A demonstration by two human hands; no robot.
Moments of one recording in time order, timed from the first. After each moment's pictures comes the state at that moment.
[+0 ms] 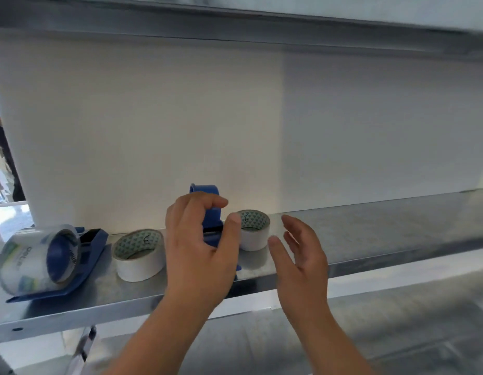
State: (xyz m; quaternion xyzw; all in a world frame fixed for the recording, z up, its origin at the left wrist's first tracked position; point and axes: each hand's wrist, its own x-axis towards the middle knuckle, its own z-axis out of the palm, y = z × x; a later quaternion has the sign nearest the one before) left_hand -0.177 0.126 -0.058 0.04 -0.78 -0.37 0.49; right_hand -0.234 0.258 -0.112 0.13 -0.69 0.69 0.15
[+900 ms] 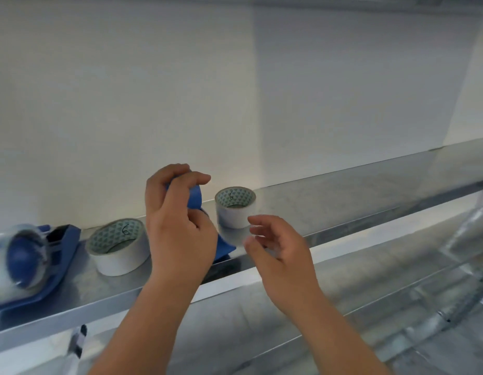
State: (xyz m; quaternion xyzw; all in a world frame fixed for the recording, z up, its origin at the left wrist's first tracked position) left_hand -0.190 0.094 -0.066 0.02 -0.78 -0.31 0.55; right_hand -0.214 0.246 -0.110 0.19 -0.75 0.63 0.06
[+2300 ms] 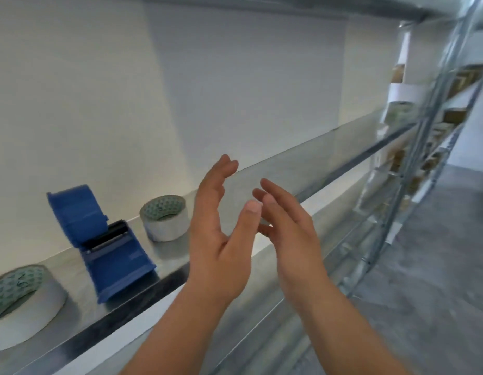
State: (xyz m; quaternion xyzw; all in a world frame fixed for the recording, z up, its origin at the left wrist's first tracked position) left_hand -0.209 0.200 -0.076 -0.23 -0.69 -0.61 0.32; right_hand -0.206 0.306 -0.084 0.02 -0.58 0.80 0.14
